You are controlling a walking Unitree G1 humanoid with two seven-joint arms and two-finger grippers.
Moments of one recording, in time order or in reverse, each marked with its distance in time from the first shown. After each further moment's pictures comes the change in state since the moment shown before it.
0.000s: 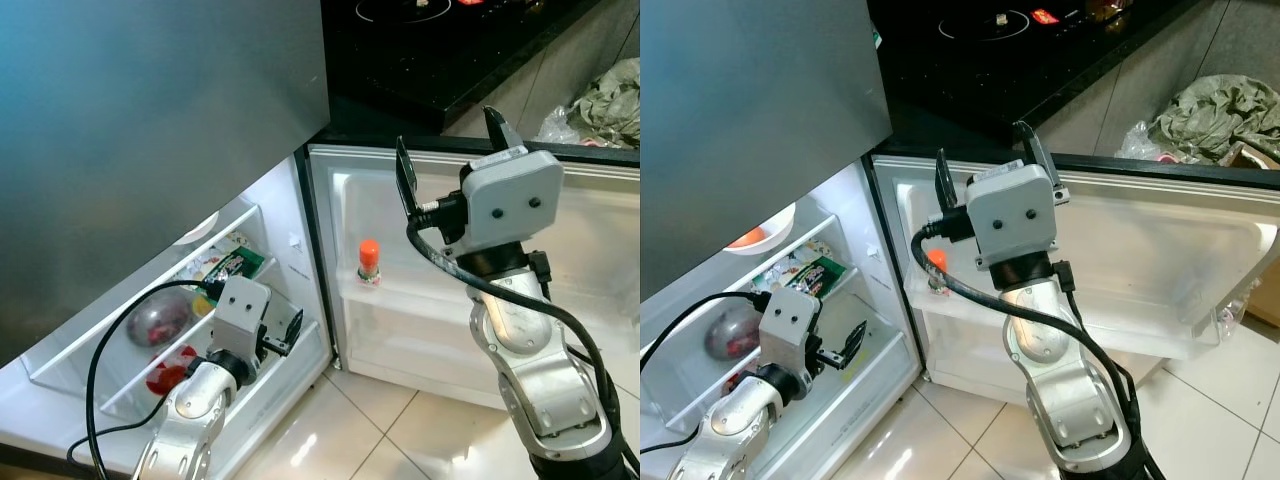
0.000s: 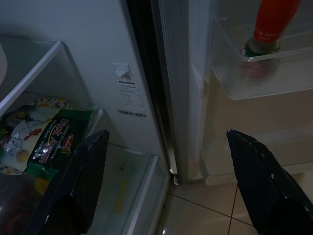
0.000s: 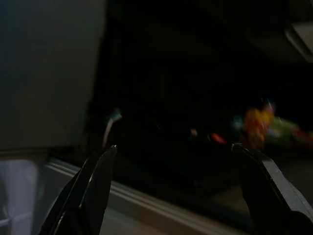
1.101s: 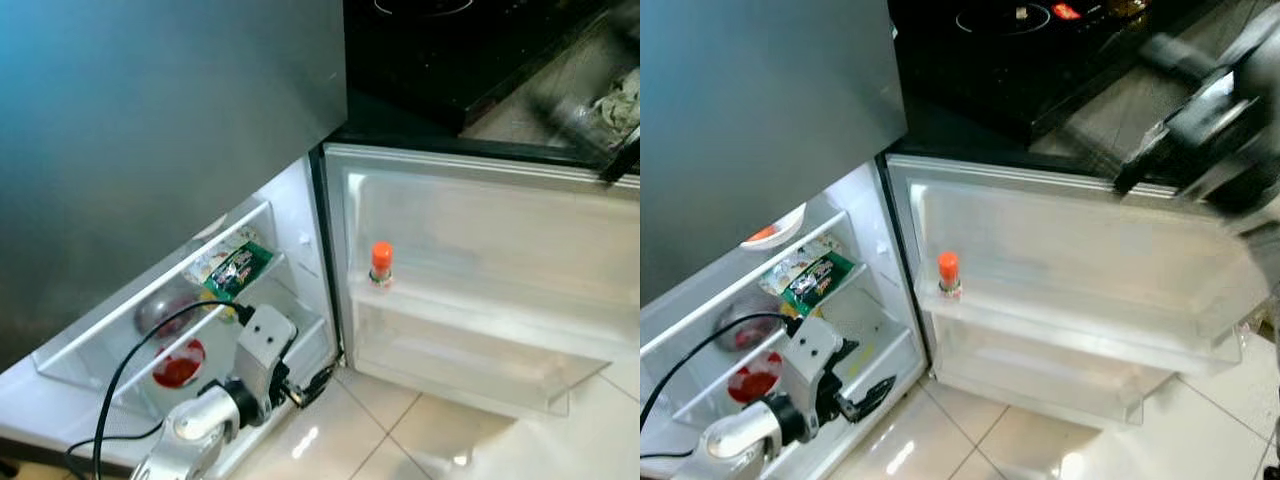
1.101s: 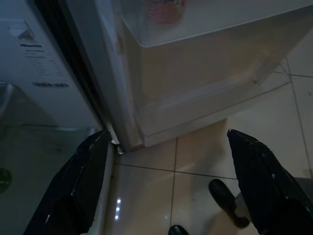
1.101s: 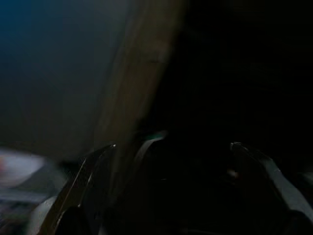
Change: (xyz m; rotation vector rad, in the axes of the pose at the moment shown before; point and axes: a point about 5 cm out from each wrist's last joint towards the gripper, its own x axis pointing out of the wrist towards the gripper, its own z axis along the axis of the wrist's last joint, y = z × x) left arm -0.021 -0.028 -0.011 -0.016 0.107 -0.354; right arm 0.026 -0.144 0.064 -0.010 -0.117 0.357
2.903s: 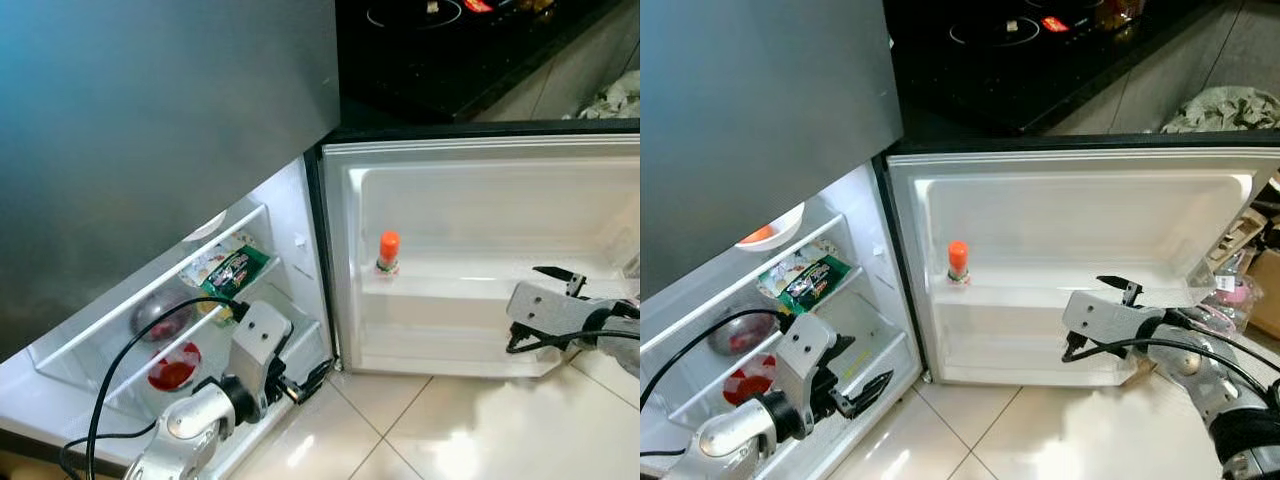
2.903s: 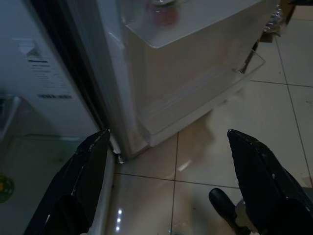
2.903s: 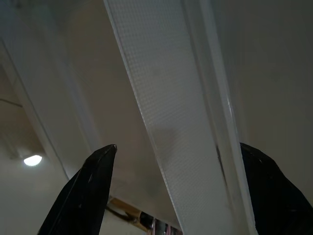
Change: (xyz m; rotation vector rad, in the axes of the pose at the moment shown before) left arm -0.006 0.005 0.005 0.000 -0.010 -0.005; right arm -0.130 0.032 -0.232 -0.580 1.008 0.516
